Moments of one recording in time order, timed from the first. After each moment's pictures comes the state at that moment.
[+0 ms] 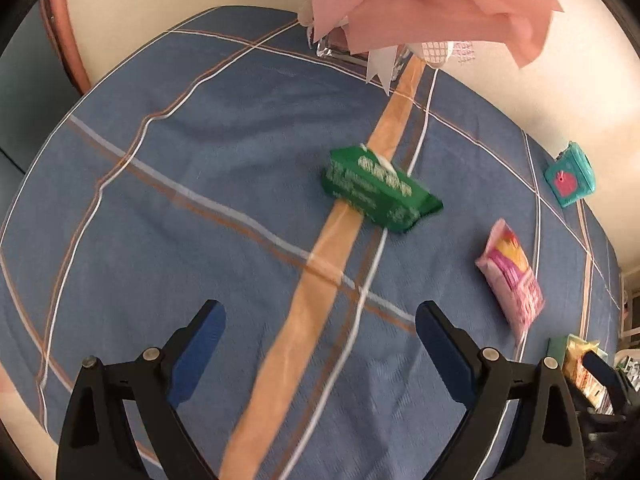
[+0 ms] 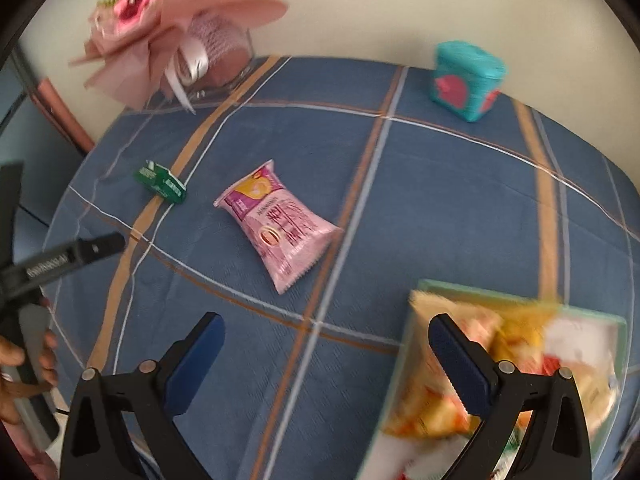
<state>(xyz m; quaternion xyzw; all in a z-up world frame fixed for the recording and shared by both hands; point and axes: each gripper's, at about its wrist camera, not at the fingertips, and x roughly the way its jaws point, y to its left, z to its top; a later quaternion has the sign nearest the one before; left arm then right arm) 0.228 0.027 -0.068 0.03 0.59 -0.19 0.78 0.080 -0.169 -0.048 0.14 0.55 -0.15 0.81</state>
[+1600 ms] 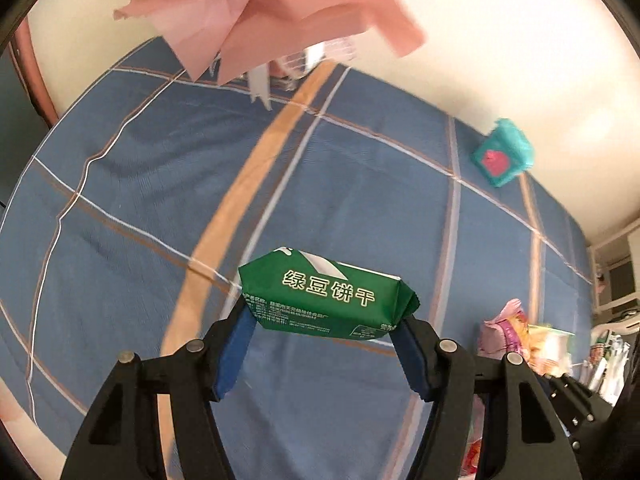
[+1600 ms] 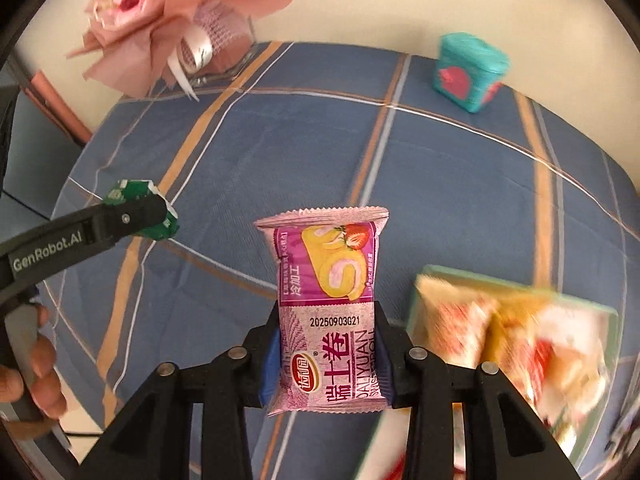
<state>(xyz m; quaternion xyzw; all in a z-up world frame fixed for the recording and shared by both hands) 0.165 -0.036 -0.011 0.03 0.57 -0.26 0.78 0.049 -0.173 -0.013 0.17 0.56 -0.17 0.79</state>
